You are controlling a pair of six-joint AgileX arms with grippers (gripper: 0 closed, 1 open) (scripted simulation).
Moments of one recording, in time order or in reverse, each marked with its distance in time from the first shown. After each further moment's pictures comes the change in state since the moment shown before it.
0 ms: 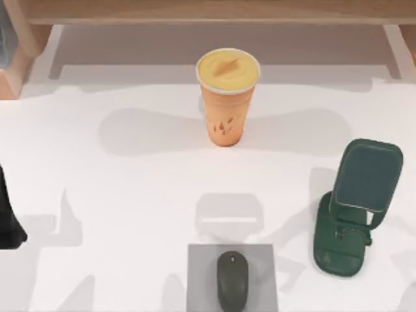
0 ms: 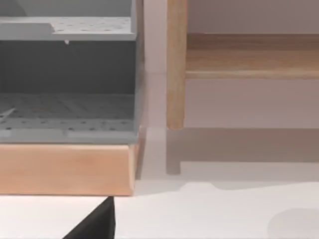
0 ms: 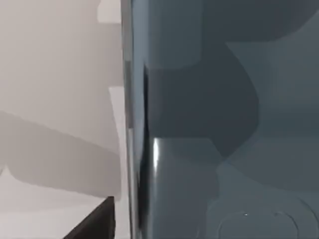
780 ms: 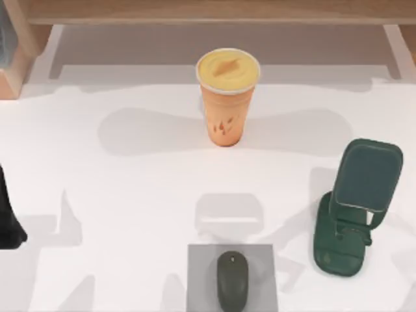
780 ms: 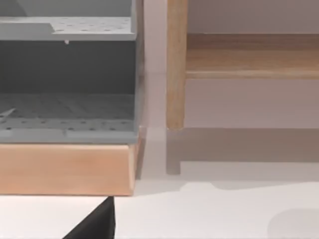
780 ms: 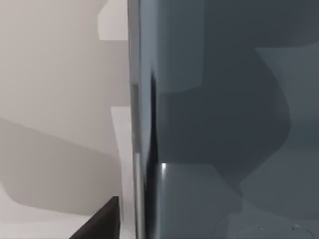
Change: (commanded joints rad) left arm 0.000 0.000 0.000 0.000 0.000 0.000; right arm 0.000 0.026 -0.024 0.043 0.000 0.000
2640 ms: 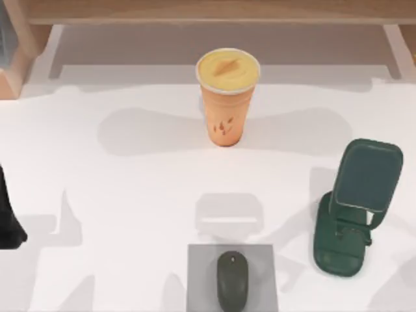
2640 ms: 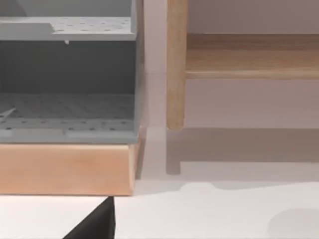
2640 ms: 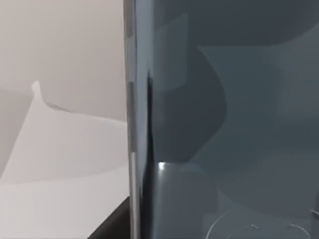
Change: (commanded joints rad) left arm 0.000 0.000 0.000 0.000 0.000 0.000; right arm 0.029 -0.100 0.078 -0.140 0.026 0.034
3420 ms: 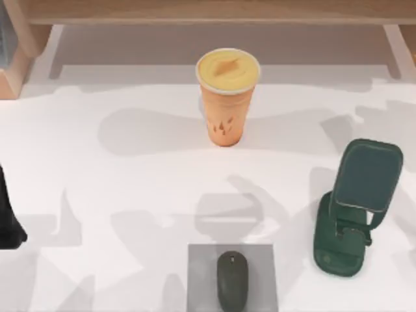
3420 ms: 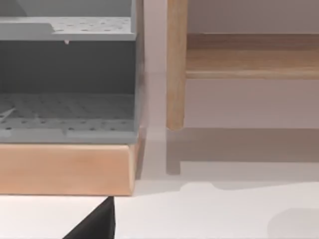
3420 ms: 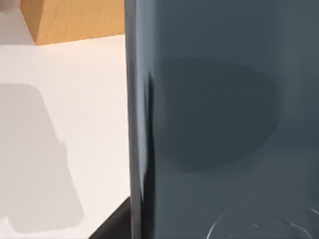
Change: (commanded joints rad) left arm 0.000 0.000 0.000 0.000 0.000 0.000; right arm 0.946 -0.451 0.122 -0.106 0.832 1.113
